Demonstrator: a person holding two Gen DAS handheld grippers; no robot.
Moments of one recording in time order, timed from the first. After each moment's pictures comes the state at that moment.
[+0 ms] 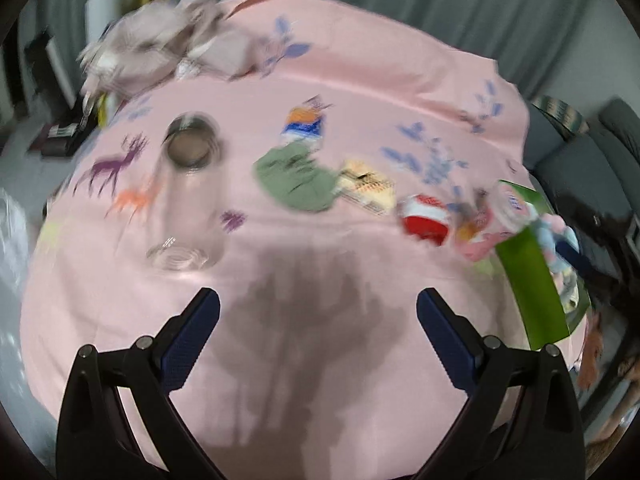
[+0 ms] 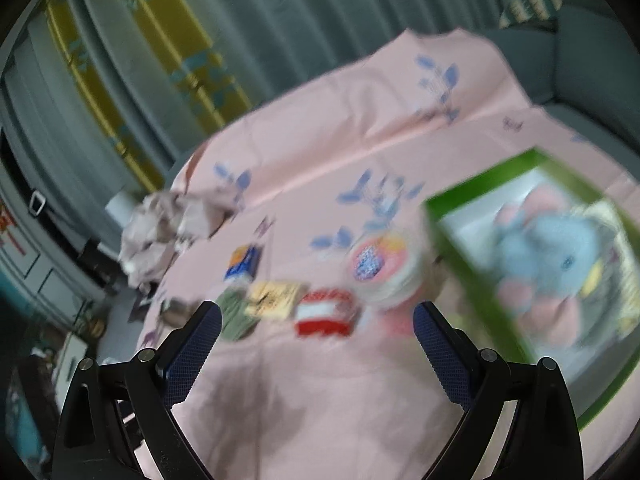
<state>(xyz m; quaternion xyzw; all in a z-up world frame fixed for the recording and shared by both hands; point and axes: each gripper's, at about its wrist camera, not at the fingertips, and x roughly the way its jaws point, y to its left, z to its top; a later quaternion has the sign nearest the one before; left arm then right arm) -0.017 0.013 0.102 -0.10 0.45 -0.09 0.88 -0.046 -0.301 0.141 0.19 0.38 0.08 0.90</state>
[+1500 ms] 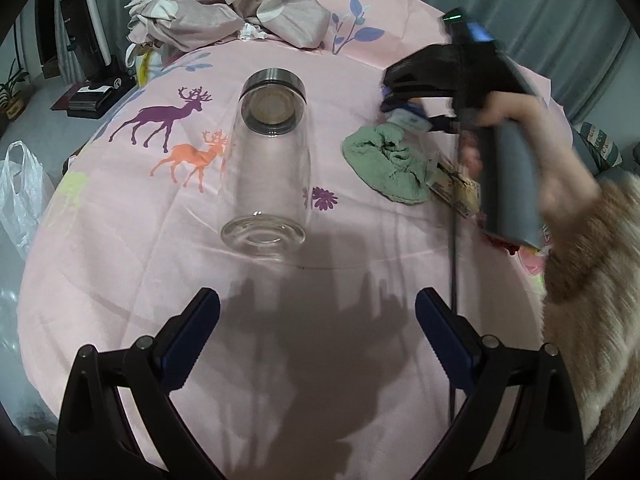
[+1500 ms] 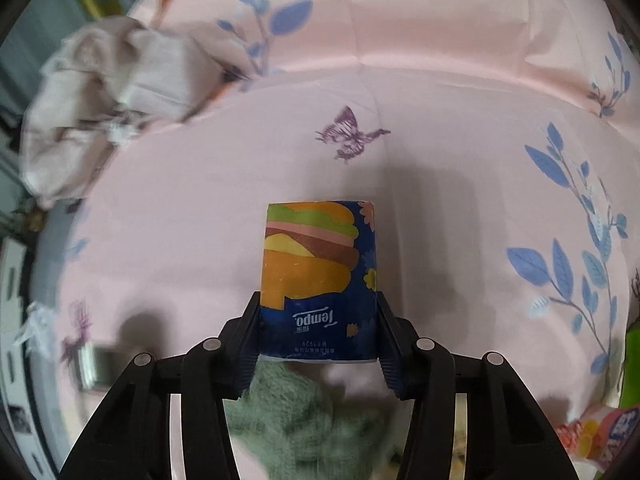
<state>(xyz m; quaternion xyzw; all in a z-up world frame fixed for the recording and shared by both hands) -0.003 0.068 0.064 -0.12 0.47 -0.04 0.88 0.183 -0.083 0.038 0.03 0.57 0.08 0.82</state>
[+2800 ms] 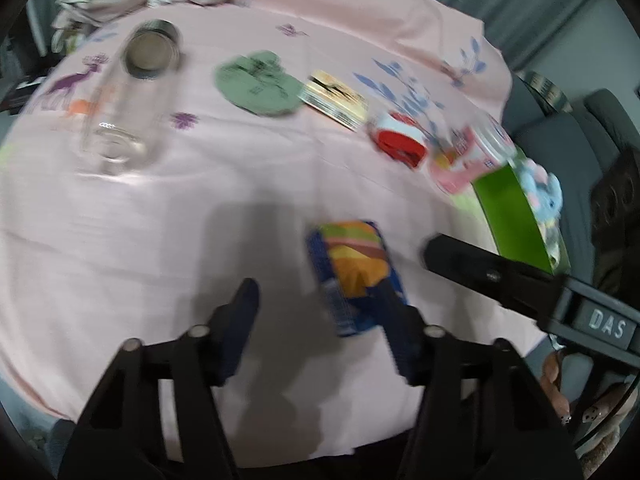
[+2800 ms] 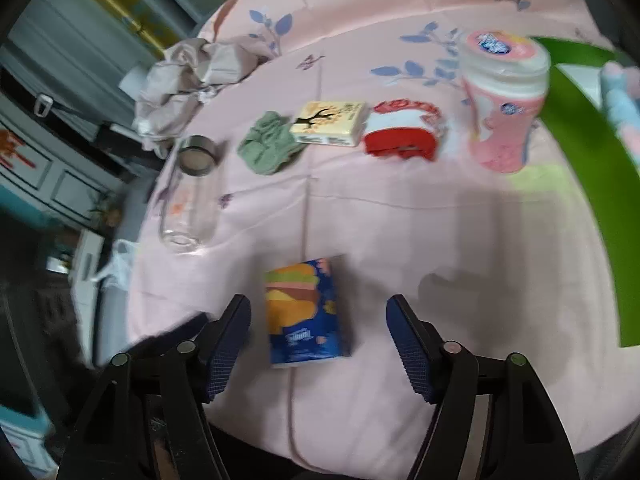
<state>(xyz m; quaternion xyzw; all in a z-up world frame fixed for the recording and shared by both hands) -0.038 -0.024 0.051 -0.13 0.52 -0.16 0.83 -0.063 -0.219 0.071 0.15 0.56 0.17 0.80</state>
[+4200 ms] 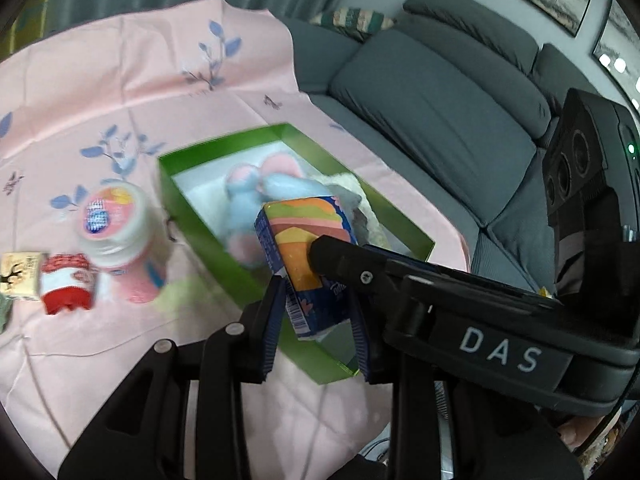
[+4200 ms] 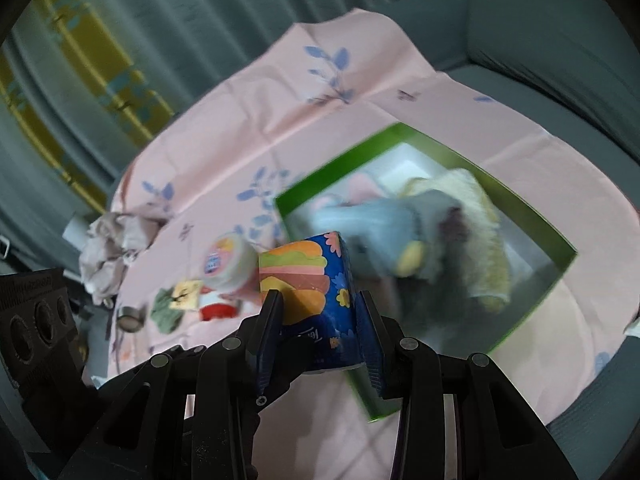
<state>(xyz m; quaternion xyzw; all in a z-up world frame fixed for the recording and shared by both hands) -0.022 -0.295 0.128 0.02 0.43 -0.43 0.80 -0.076 -0.436 0.147 0.23 0.43 -0.03 0.87</state>
